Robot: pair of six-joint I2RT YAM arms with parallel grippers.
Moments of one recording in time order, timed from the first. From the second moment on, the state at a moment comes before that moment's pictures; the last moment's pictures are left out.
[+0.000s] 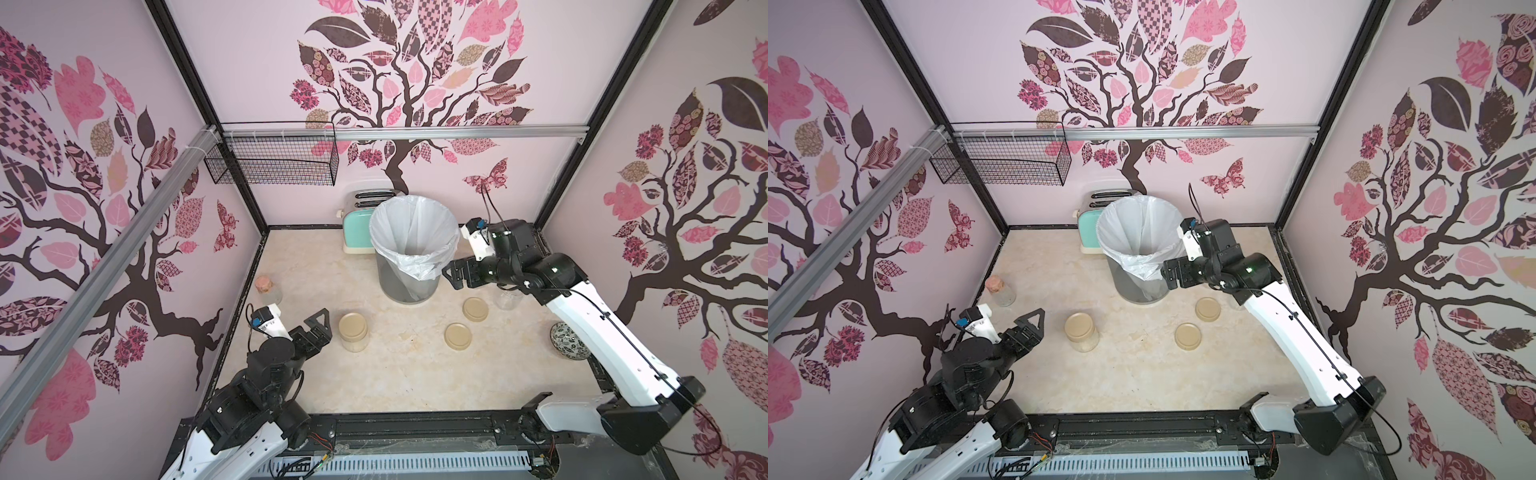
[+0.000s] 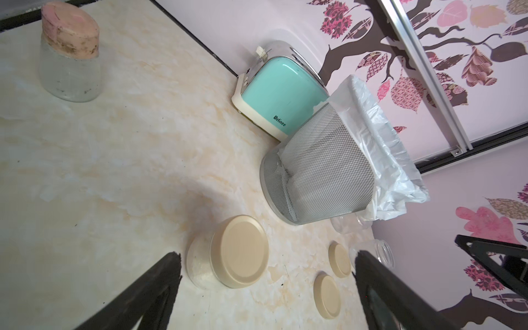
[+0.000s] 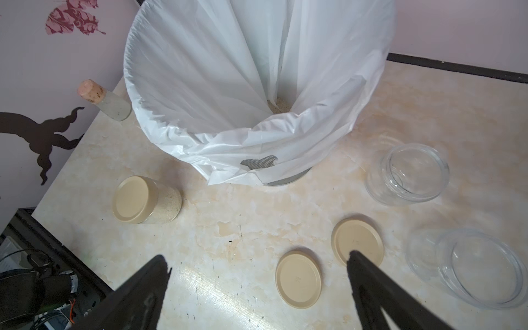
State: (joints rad) left arm -0.72 0.34 0.69 -0.77 -0.49 -0.95; right arm 0.51 1.27 1.49 -0.91 -0.09 0.20
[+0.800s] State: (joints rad) left arm -0.72 0.18 0.55 -0.87 -0.46 -0.96; right arm 1.02 1.37 1.26 -0.59 -0.07 0.18
